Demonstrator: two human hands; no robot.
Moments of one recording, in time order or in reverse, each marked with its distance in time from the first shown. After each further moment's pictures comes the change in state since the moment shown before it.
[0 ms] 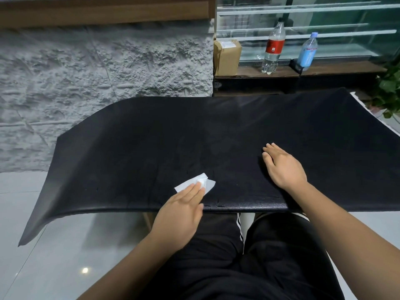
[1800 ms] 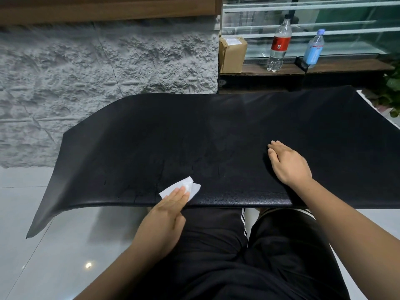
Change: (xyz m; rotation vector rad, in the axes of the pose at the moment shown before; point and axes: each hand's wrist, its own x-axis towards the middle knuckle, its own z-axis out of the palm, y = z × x) left_hand -0.047 -0.033 -0.011 -0.140 0.019 -0.112; right_hand -0.001 -0.005 -0.002 -0.009 0.023 0.010
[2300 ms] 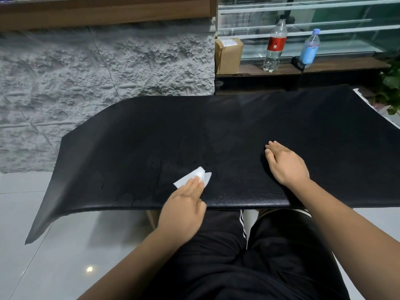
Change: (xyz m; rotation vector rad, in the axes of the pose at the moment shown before) left_hand 0.047 0.041 0.016 0.070 0.091 0.062; right_hand -0.001 -0.002 0.000 0.003 0.004 -0.004
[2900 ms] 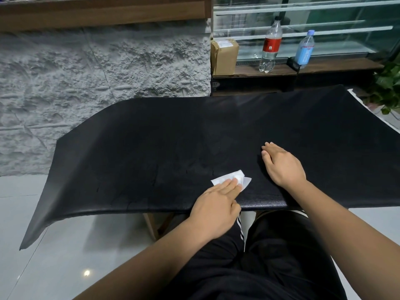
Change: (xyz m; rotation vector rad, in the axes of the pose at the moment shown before) left_hand 0.038 0.058 0.037 -0.037 -0.138 0.228; right_hand 0.000 0.002 0.000 -0.004 0.000 -0.019
